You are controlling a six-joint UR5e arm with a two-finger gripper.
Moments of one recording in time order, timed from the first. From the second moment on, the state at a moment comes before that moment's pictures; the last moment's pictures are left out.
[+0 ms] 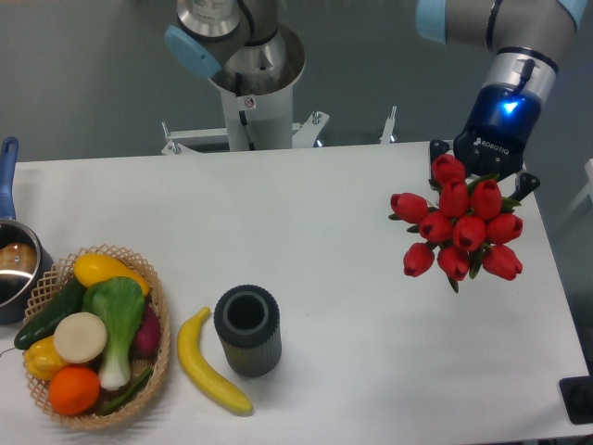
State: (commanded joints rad) arm 2.96 -1.80 -1.65 -0.94 0.46 1.22
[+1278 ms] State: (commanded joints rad) arm 2.78 -1.81 -1.71 -0.87 0.09 1.23
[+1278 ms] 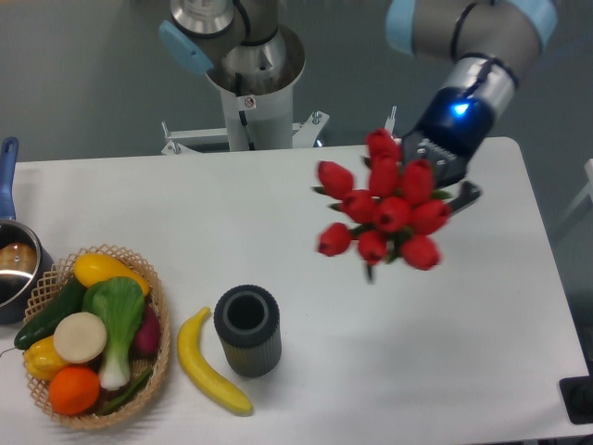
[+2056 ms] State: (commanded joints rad) arm 2.61 -1.85 -1.74 -0.86 -0.04 1.36
